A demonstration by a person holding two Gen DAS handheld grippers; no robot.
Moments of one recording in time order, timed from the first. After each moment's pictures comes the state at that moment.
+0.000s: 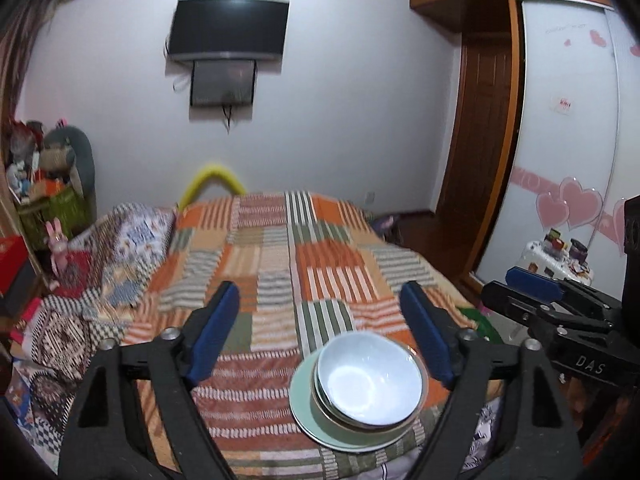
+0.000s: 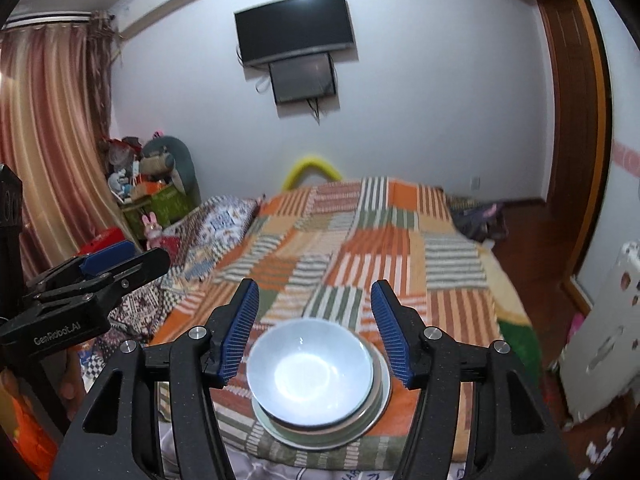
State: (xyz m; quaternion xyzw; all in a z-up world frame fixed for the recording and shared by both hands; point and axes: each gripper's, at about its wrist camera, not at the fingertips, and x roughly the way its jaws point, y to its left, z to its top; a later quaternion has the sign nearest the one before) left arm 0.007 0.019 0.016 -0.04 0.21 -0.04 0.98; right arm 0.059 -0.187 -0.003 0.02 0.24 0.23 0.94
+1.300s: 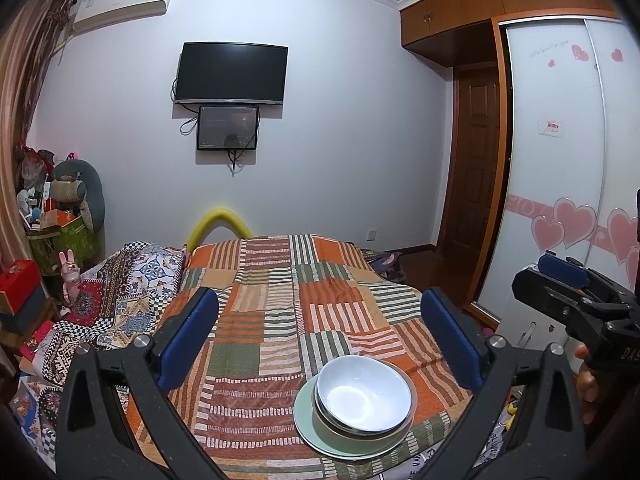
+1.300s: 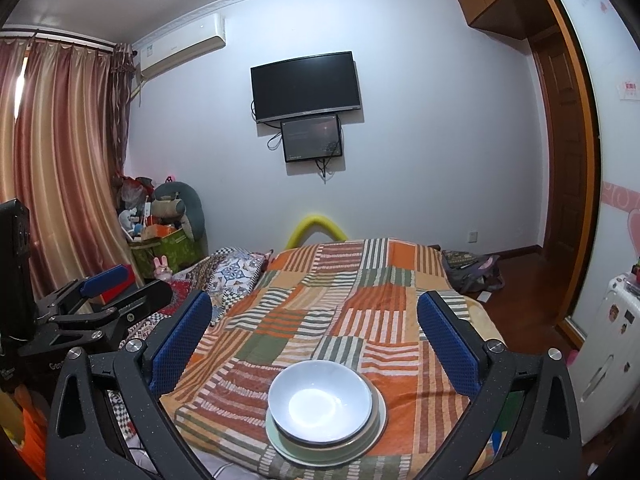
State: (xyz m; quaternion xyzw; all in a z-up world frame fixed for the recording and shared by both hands) left arm -0.042 0.009 0.039 -0.03 0.14 -0.03 0.99; right arm 0.015 -0.195 0.025 0.03 0.14 0.23 0.96
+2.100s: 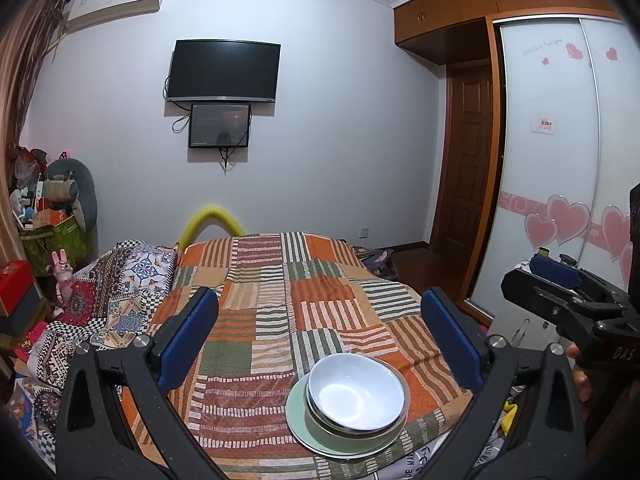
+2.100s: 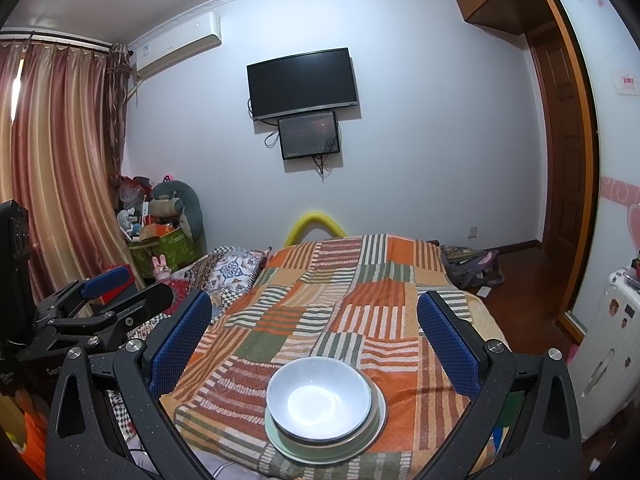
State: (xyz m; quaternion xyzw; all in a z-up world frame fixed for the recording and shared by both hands) left arm -0.042 0.007 0.039 -0.03 0.15 -0.04 0.99; right arm 0.018 -0.198 0.025 0.04 0.15 0.23 0.96
